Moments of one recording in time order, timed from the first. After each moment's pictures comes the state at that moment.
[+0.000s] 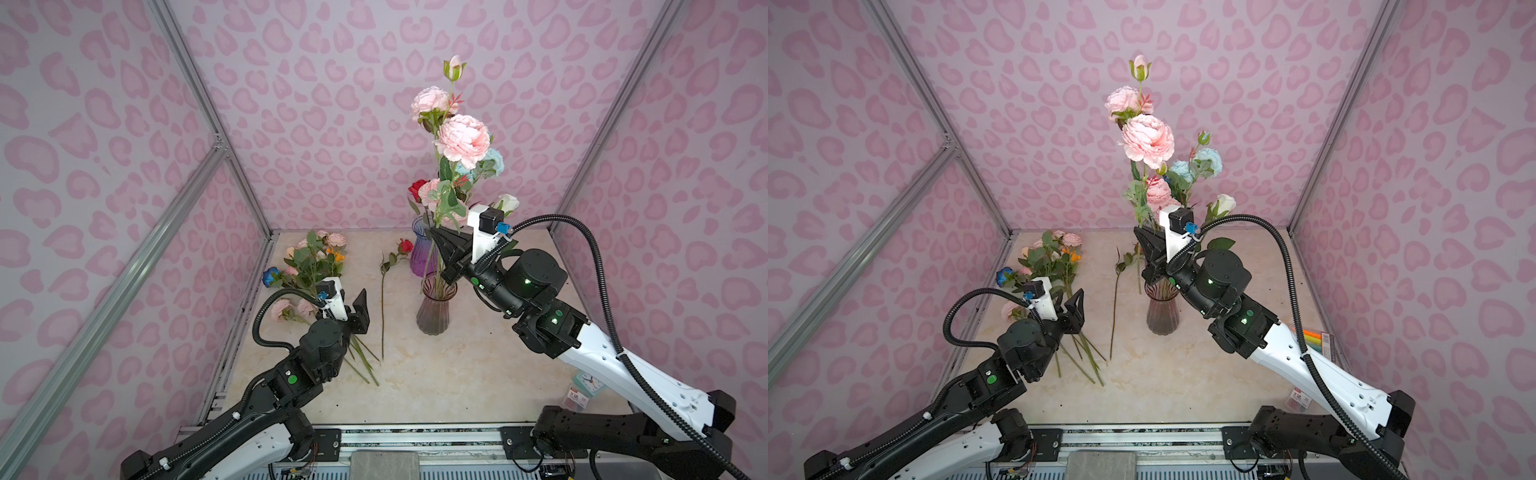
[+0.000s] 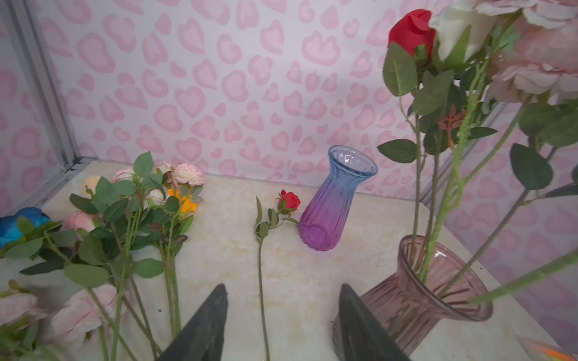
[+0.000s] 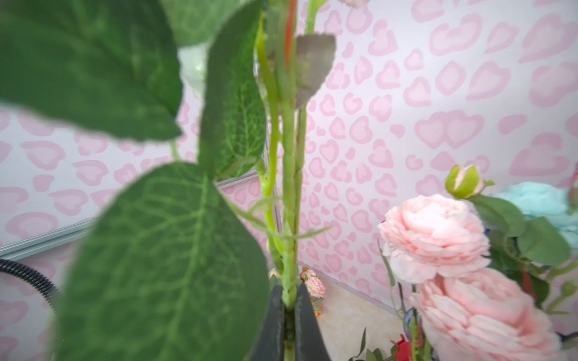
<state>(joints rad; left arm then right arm) -0.84 0.74 0.61 -0.03 -0.67 -0.37 0.85 1.17 1.28 0.10 0.14 0.08</state>
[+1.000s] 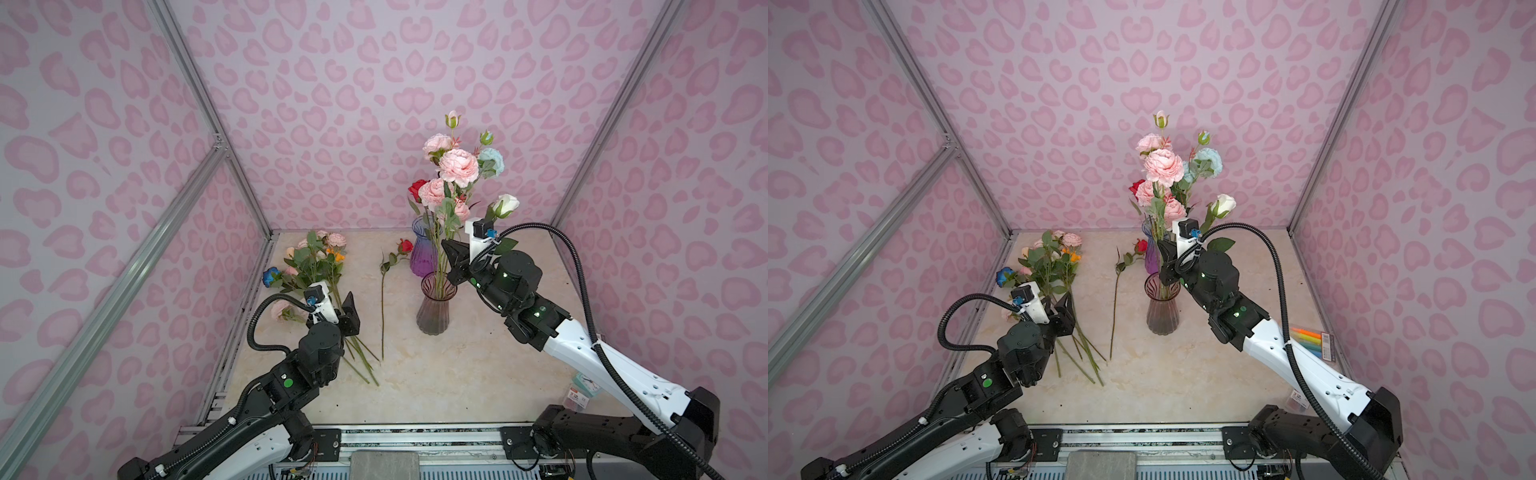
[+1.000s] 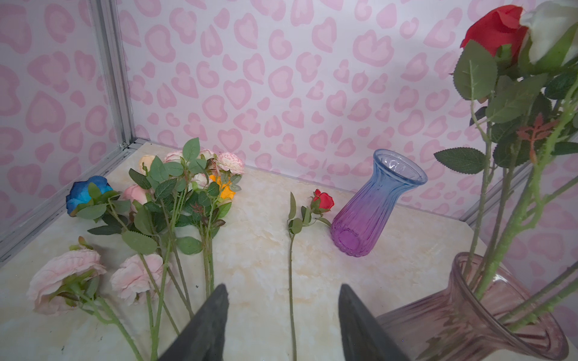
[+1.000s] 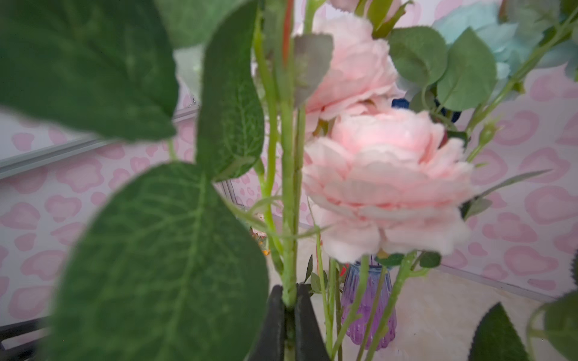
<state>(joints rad) -0.83 0.71 0.59 -0.10 -0.77 -0.45 0.68 1.19 1.05 0.10 0.08 0.17</state>
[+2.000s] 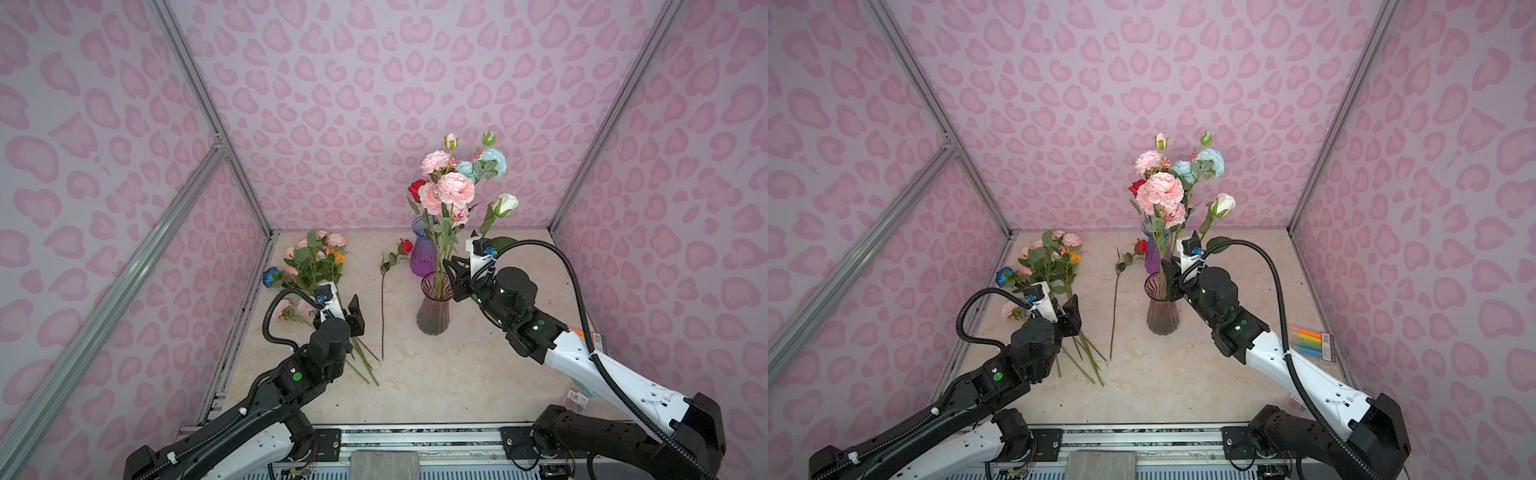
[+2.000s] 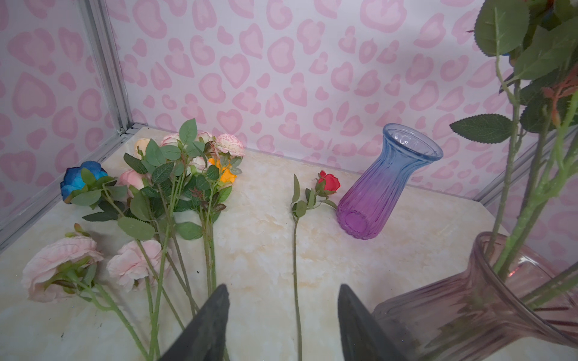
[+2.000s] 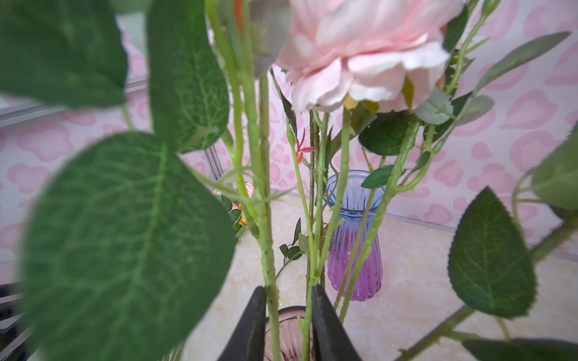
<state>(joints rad) -0.83 0.78 0.60 -0.12 -0.75 -0.47 0.68 1.14 0.91 0.13 0.13 0.19</state>
